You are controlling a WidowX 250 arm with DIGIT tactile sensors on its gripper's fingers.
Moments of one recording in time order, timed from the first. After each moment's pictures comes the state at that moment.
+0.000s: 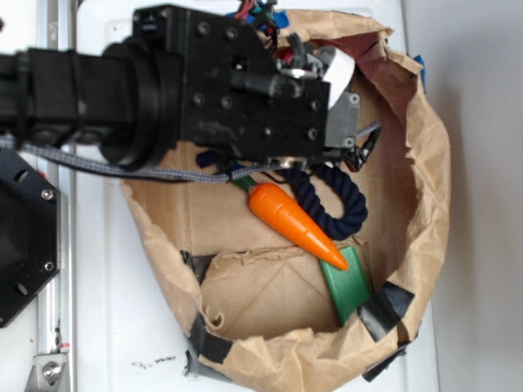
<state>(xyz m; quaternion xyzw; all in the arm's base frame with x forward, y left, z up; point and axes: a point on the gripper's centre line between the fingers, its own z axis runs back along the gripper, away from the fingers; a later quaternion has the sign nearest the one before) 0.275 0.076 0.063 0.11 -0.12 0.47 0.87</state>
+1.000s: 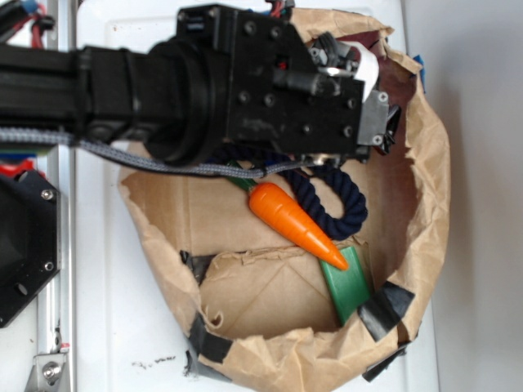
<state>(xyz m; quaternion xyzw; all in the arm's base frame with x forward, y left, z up) 0.290 0.077 0.059 0.10 -0.13 0.56 0.81</state>
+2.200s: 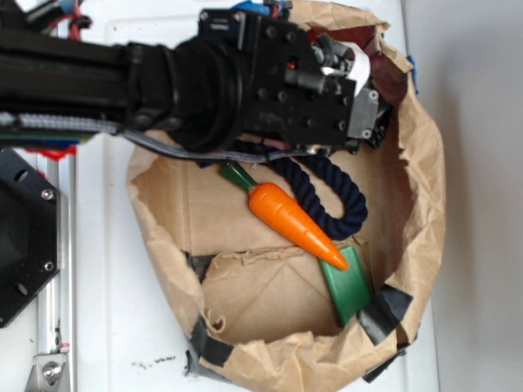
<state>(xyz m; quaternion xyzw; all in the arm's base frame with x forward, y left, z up) 0.295 0.095 0.032 0.11 -0.14 0.53 0.83</state>
